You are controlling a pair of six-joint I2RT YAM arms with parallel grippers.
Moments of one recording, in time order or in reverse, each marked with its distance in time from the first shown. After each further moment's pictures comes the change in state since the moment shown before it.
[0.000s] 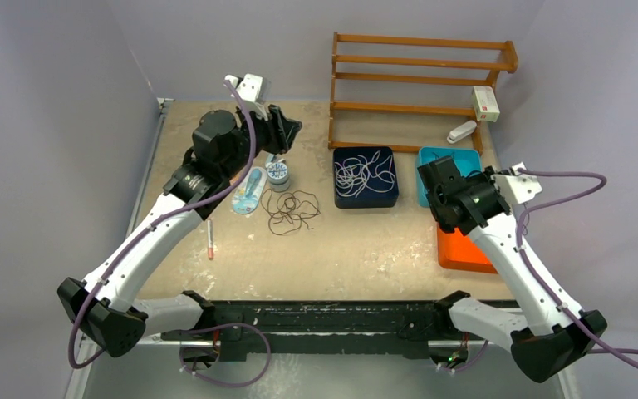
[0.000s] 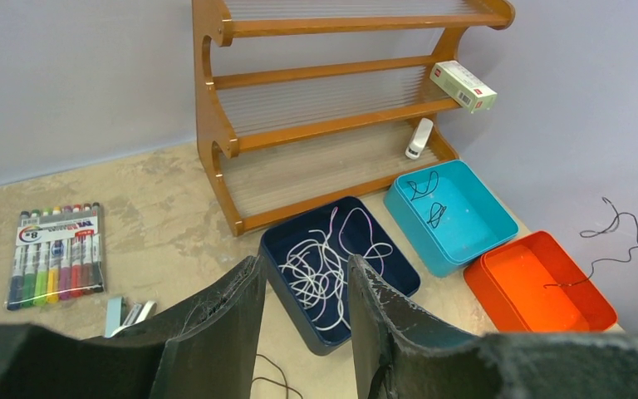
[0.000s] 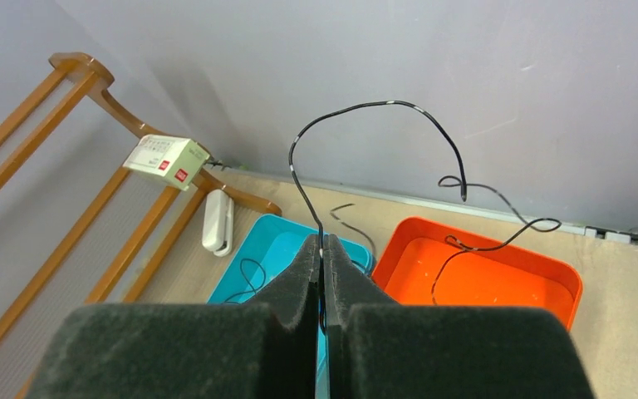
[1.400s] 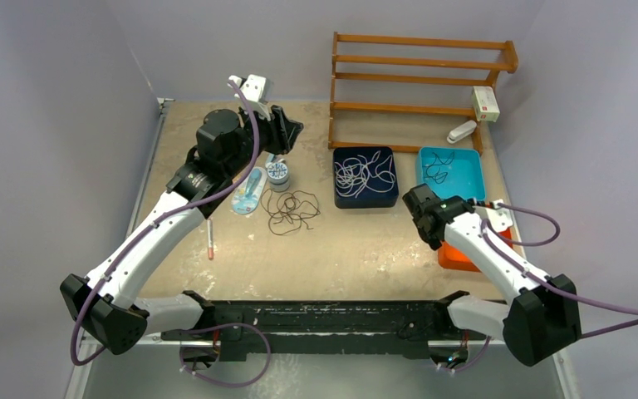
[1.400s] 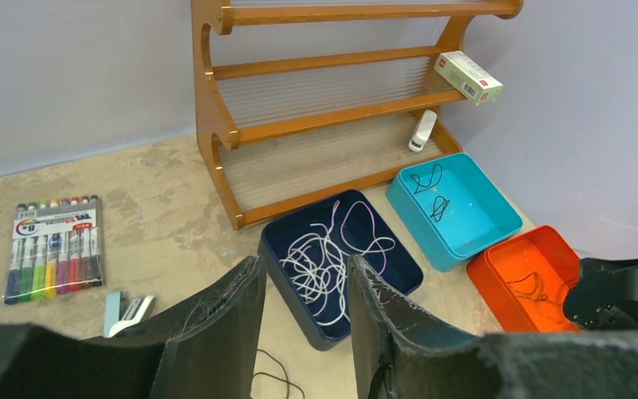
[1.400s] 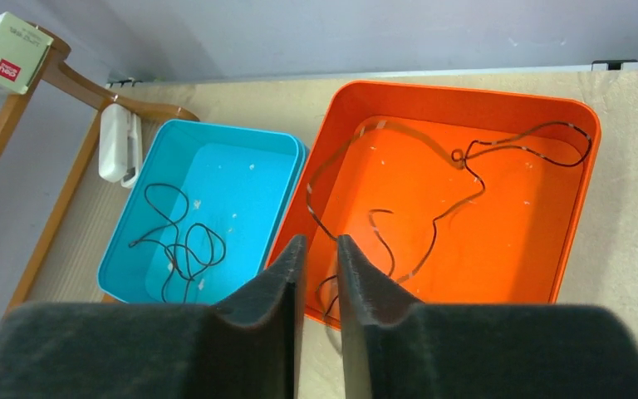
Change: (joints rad) left arm 0.000 0.019 -0.001 -0.007 0.001 0.000; right arm -0.034 0.108 -0.344 0.032 -0.216 0.464
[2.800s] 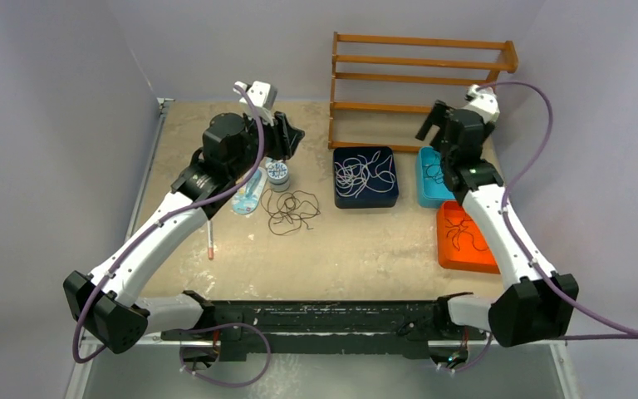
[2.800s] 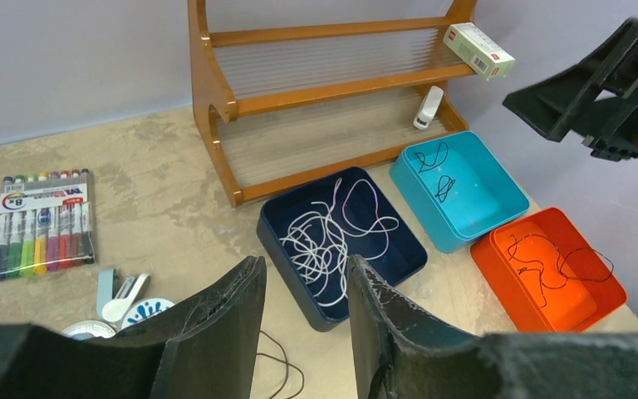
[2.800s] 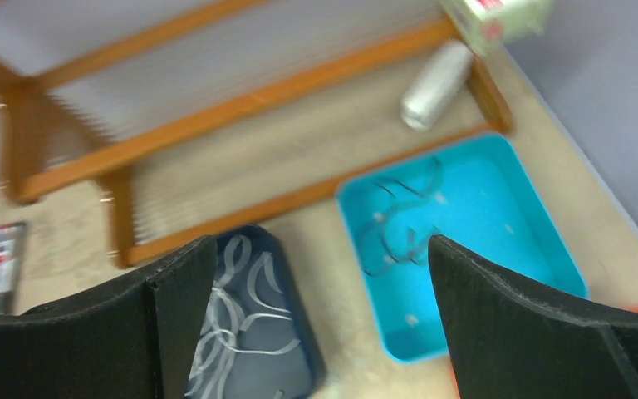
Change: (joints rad) left arm 0.000 0.007 -0.039 -0.007 0.008 -0.011; right arm -0.186 0.085 0.352 0.940 -0.831 -1.626
